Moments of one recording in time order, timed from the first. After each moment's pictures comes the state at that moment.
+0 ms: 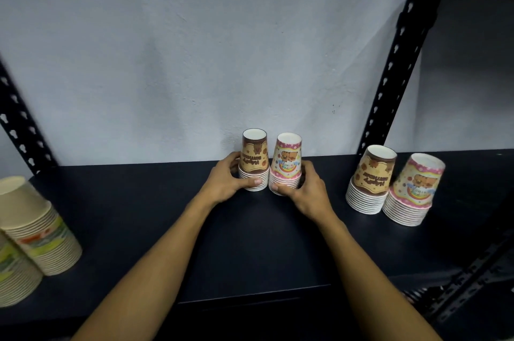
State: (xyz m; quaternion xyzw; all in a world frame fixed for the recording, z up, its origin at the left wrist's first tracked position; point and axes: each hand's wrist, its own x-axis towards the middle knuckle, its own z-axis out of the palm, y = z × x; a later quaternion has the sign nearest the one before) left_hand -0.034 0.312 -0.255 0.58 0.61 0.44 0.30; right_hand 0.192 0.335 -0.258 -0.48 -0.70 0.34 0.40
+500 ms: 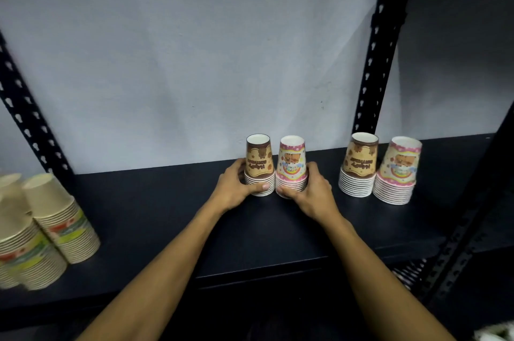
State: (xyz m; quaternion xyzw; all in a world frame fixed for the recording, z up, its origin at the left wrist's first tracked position) left_hand 0.000 0.272 -0.252 0.60 0.61 0.43 0.27; right_hand 0.215 0.298 -0.264 -0.52 -0.71 0.26 0.39
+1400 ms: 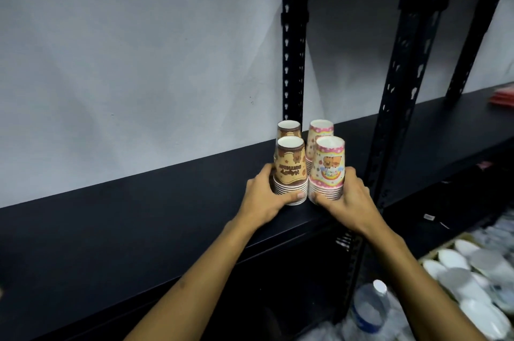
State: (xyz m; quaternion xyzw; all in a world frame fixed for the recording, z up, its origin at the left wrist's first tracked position) left_hand 0.182 0.250 -0.256 0.70 0.52 0.40 0.28; right_hand 0.393 0.224 -0.270 -0.63 -0.64 0.15 0.41
